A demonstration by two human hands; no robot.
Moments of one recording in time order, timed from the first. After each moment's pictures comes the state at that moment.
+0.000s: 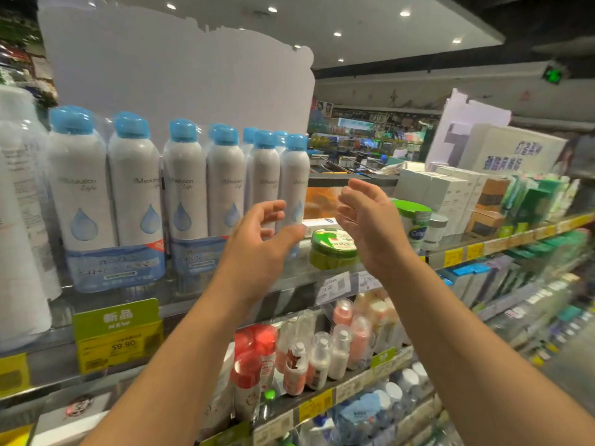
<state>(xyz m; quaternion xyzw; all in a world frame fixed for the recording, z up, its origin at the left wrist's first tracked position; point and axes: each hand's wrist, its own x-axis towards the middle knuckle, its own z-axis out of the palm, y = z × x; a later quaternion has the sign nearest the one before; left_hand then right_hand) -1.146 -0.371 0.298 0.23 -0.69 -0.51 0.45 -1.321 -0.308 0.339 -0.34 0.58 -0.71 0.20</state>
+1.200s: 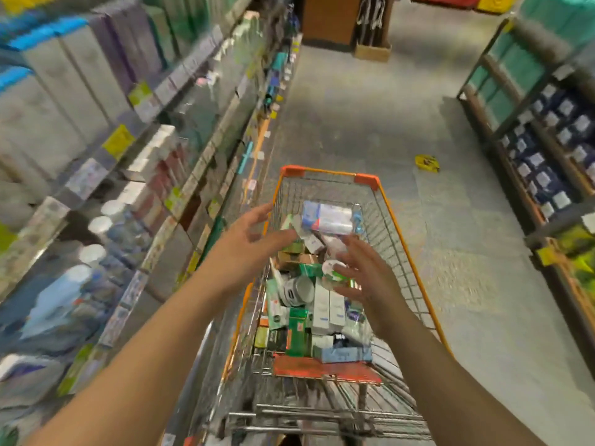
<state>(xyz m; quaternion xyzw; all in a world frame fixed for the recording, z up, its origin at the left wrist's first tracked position) -1.426 0.016 0.070 0.04 -0.78 -0.61 -0.14 -1.405 0.235 0.009 0.24 0.67 -0.70 0.08</state>
